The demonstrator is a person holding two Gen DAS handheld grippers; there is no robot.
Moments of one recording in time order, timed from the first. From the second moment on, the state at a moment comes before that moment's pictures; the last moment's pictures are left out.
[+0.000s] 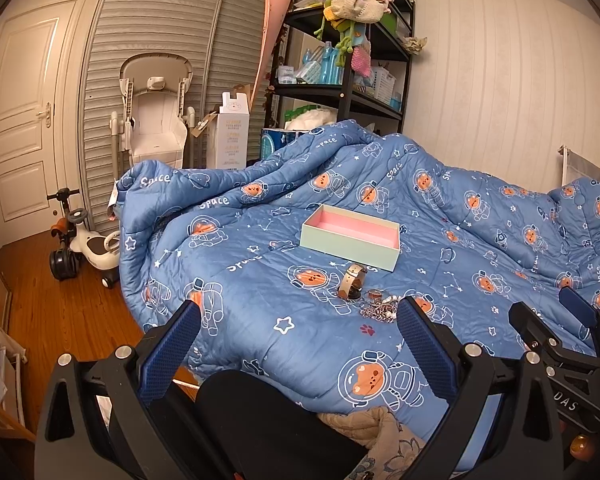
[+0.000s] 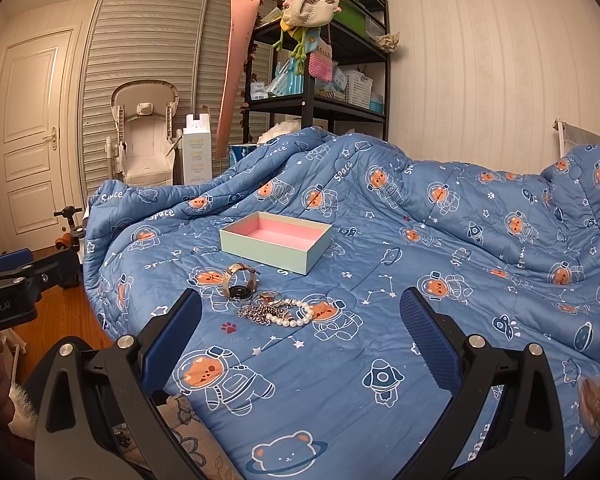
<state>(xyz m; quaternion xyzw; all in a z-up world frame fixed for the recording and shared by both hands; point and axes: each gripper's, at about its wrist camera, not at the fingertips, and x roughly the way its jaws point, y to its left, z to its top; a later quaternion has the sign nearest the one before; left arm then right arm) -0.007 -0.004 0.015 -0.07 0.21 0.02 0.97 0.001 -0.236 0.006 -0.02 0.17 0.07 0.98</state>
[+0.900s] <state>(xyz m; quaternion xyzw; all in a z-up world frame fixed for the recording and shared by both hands) 0.087 0.022 -0.068 -0.14 0.41 -0.06 0.90 0.113 -0.237 -0.068 -0.02 0.38 0.17 0.91</state>
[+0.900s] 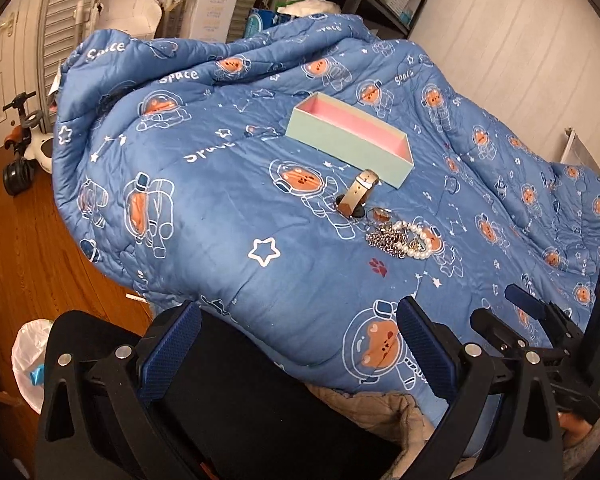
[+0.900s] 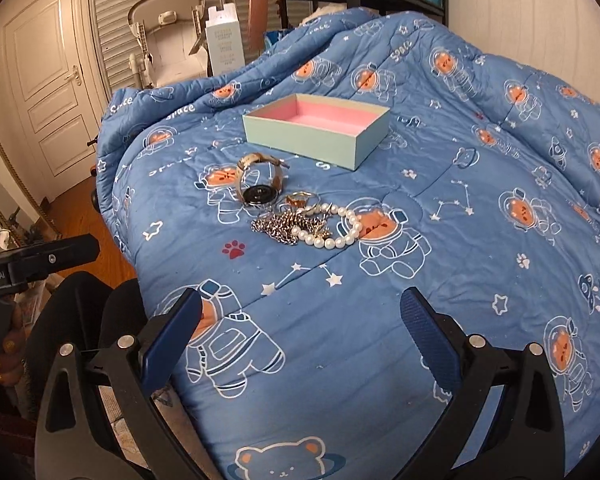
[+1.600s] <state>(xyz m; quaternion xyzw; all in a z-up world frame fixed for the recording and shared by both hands) 0.162 -0.014 -0.089 -0.06 0.44 -0.12 0.89 0.236 -0.268 -0.100 0.07 0.49 0.13 0.86</state>
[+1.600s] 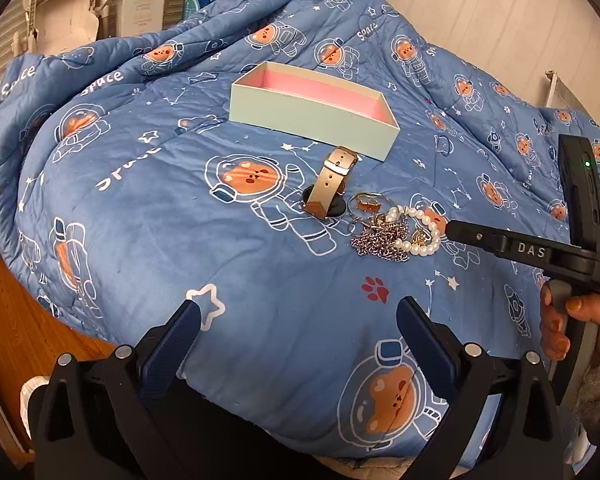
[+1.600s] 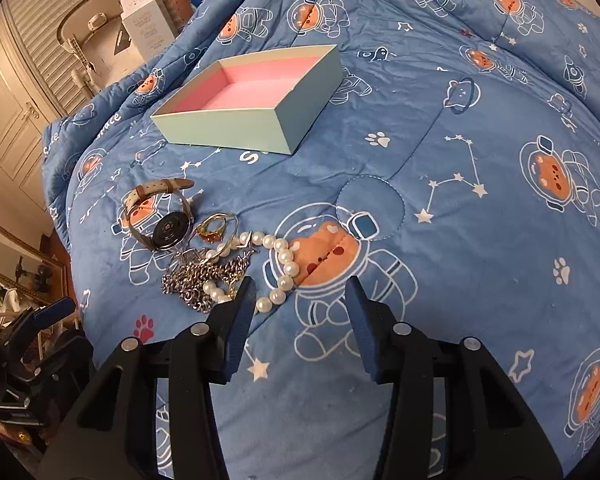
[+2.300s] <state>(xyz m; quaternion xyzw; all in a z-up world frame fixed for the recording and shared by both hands) 0.235 -0.042 -0.087 -0.04 0.43 -0.14 0.89 0.256 -0.249 -0.121 0.04 0.49 0.13 0.86</state>
